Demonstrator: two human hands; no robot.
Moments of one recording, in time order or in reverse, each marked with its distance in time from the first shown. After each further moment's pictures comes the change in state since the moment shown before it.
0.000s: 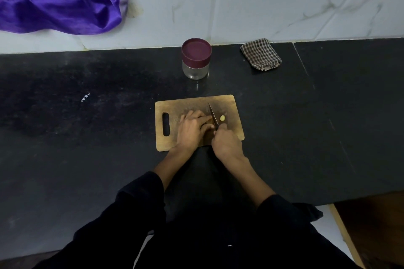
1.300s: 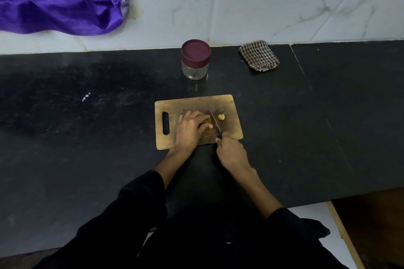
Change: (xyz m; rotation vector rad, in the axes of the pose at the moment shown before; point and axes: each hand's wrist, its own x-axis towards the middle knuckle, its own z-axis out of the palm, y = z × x) left_hand -0.004 -0.002 0.003 -0.024 0.040 -0.024; right_hand -0.018 0.026 0.008 0.043 -0.010 -0.046
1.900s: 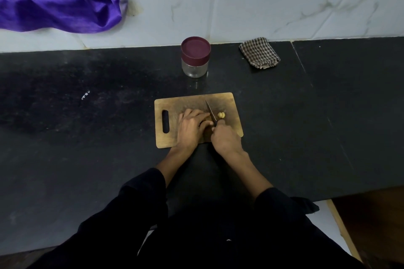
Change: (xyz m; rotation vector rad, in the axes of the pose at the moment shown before) left_hand 0.000 0.001 0.004 0.027 0.013 -0.014; right_hand 0.024 -0.023 -0.007 -0.051 -0.005 0.009
